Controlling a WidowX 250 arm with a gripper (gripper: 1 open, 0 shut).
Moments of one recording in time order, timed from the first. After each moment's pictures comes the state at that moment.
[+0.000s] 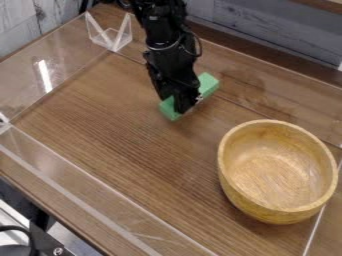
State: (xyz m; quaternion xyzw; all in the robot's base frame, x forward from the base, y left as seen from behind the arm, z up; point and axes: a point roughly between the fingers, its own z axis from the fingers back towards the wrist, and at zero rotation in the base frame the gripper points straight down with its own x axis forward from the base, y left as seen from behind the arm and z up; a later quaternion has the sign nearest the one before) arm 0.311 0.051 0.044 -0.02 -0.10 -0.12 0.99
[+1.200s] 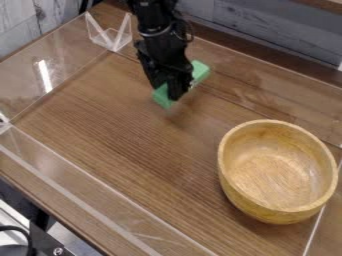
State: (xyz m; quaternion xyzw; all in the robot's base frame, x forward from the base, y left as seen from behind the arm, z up) arm 0.316 0.073 0.056 -0.02 -0.10 -0.07 0.99
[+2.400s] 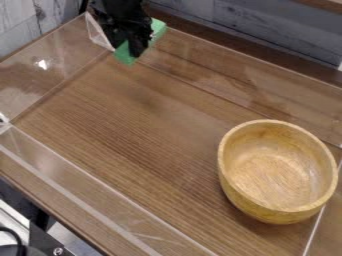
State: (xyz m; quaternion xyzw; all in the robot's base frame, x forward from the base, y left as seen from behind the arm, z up) arm 0.321 0.151 0.088 0.00 -0.12 0.01 0.99
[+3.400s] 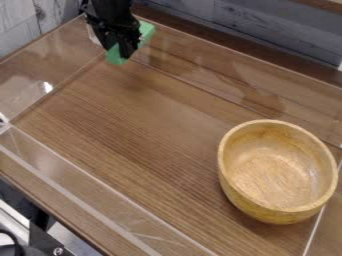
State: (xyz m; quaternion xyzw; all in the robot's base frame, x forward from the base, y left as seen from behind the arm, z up) arm 0.334 0.176 0.071 0.01 -0.12 0.01 0.99
